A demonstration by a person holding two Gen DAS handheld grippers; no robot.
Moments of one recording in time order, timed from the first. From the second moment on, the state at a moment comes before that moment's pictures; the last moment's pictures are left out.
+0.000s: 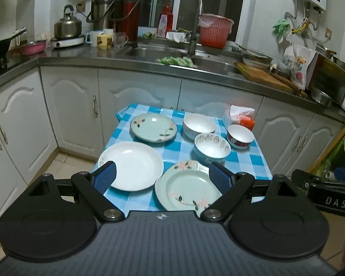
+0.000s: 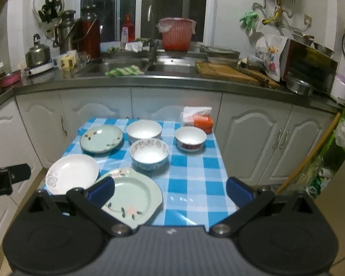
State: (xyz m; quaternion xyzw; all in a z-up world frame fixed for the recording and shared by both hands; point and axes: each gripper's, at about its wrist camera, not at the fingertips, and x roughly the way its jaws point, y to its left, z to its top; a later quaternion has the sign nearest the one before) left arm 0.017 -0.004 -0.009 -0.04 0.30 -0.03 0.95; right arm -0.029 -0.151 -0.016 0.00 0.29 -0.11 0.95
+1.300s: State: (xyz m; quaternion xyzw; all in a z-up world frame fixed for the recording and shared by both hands) left arm 0.010 -0.002 -0.033 -0.05 0.31 -0.02 0.95; right arm -0.032 -0.141 -0.052 -0.02 0.30 -0.11 0.95
